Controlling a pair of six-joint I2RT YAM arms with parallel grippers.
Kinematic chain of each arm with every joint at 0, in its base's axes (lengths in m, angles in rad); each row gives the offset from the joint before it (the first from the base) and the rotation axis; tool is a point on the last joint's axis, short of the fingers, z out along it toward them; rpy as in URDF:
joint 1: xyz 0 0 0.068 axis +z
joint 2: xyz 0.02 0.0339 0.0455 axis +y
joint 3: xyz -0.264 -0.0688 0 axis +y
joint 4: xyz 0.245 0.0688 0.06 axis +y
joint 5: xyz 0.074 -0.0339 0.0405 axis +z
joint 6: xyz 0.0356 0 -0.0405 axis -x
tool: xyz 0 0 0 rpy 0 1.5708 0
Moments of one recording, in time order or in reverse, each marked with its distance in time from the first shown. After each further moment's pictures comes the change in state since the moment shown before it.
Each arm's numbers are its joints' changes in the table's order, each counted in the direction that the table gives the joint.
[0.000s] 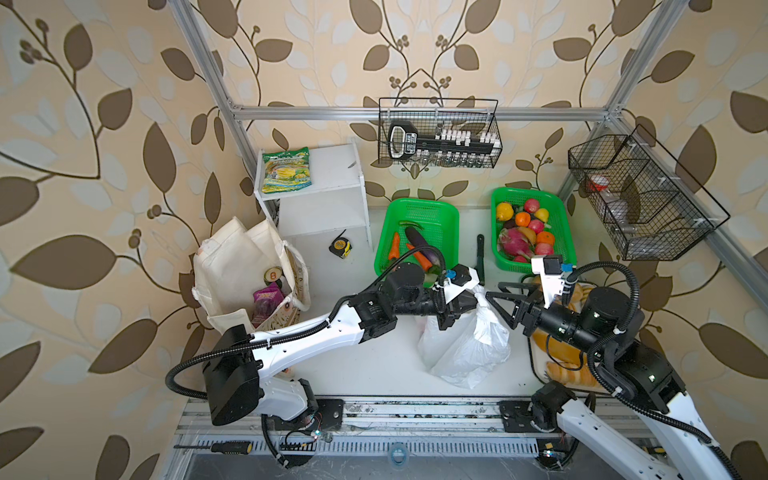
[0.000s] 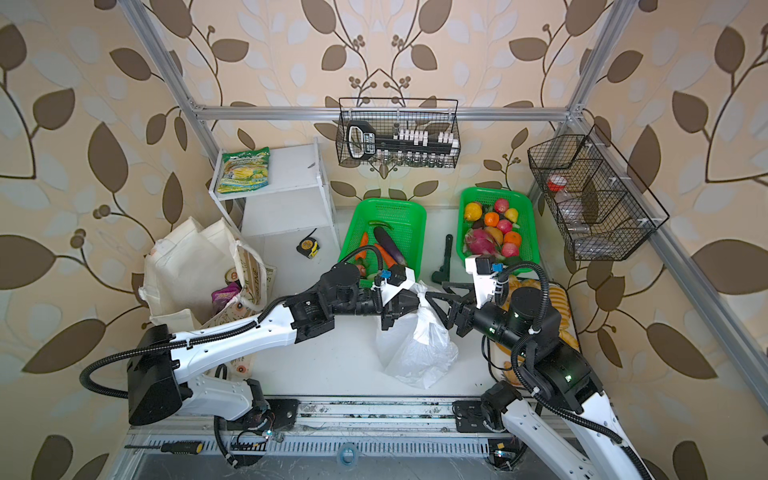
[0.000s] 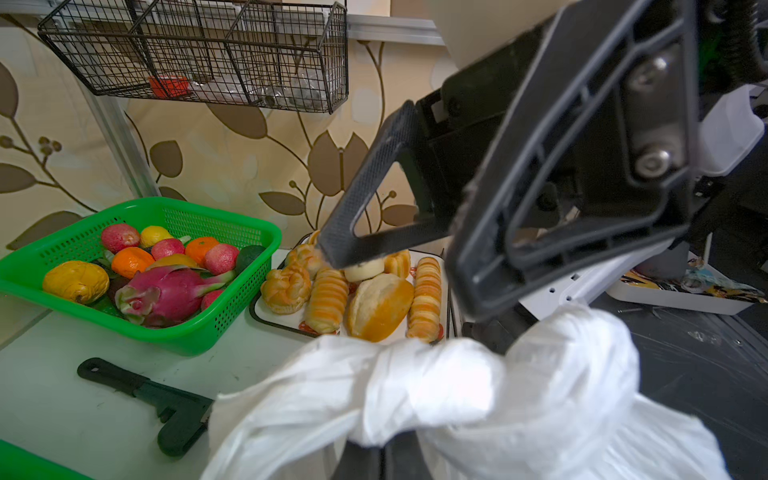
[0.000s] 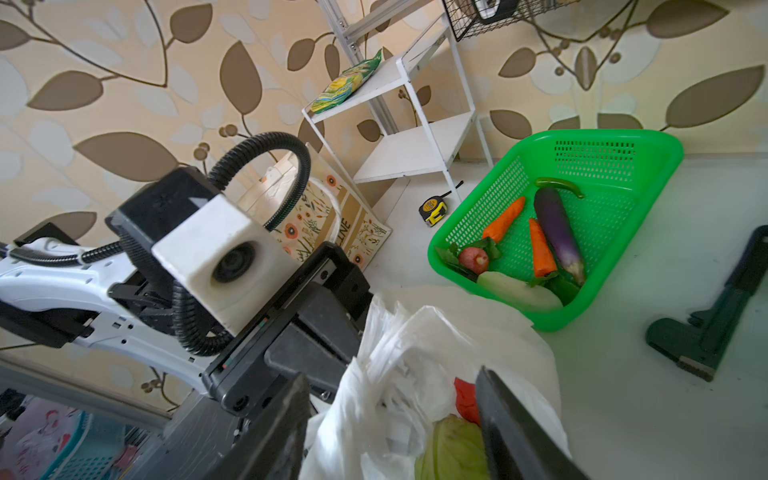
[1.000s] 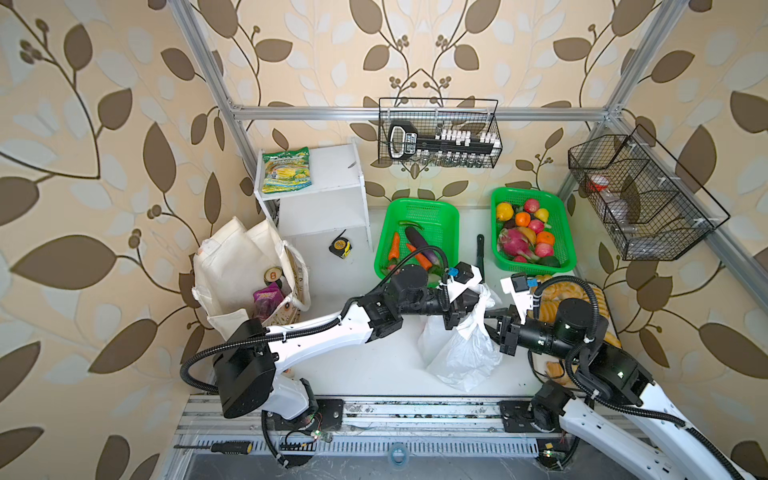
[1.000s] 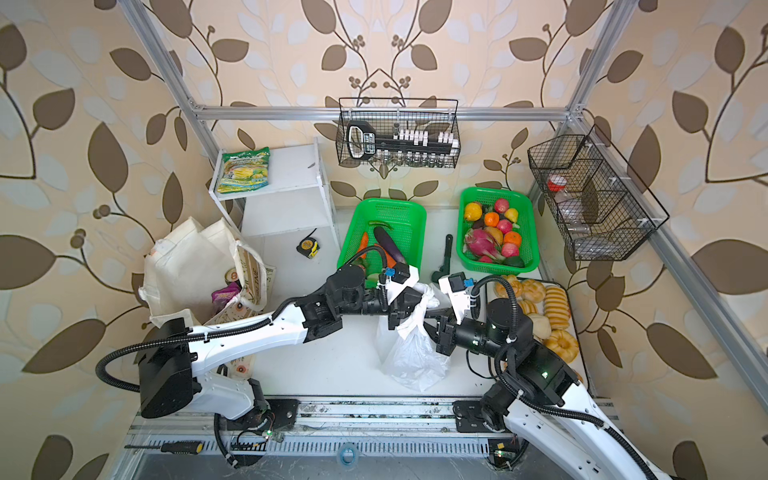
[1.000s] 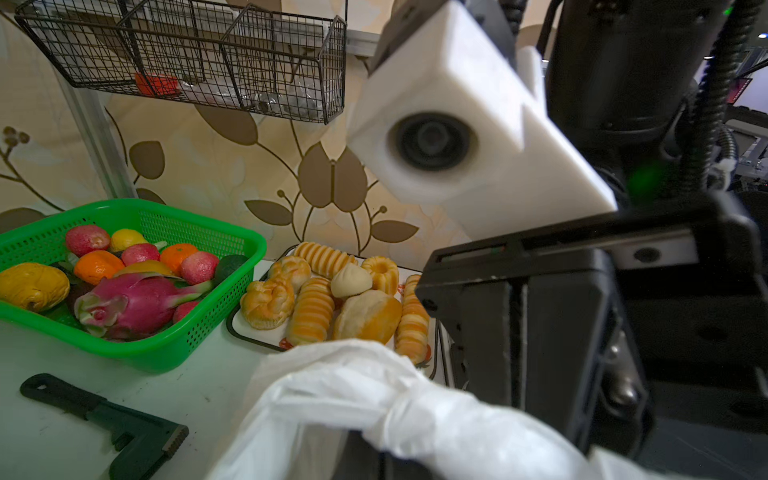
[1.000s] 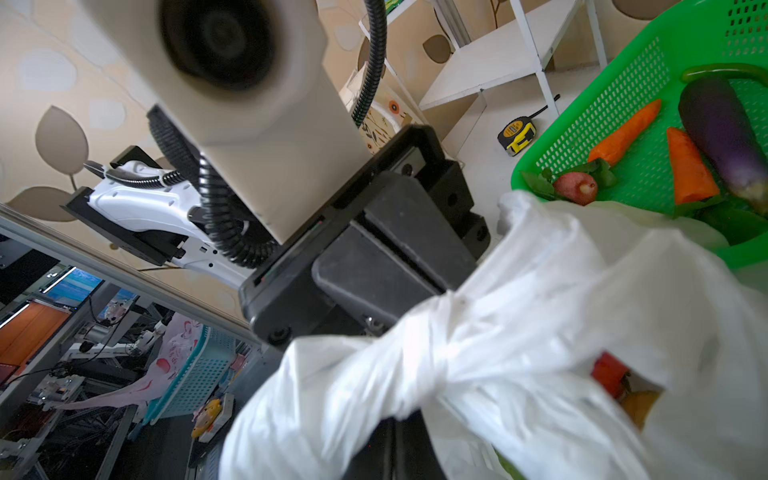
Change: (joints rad) left arm 0.000 0.058 0.023 -0.146 -0.029 0.098; right arm 0.165 -0.031 0.208 -0.130 0.129 -0.119
